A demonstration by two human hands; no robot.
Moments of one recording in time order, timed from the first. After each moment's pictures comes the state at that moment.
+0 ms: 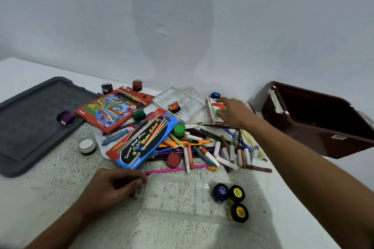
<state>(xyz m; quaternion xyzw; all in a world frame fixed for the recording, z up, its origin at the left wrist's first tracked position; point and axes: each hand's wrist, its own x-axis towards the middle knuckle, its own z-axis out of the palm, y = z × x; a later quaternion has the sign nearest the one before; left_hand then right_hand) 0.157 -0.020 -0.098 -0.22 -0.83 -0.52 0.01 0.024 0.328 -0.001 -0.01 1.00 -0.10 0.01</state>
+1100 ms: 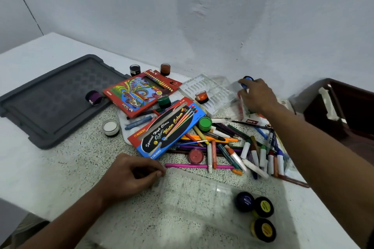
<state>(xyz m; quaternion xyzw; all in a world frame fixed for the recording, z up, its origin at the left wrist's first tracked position) 0.152 -0.020 -0.100 -0.22 -0.82 -0.52 0.00 -0.061 0.330 -0.037 0.01 0.99 -0.11 -0.05</state>
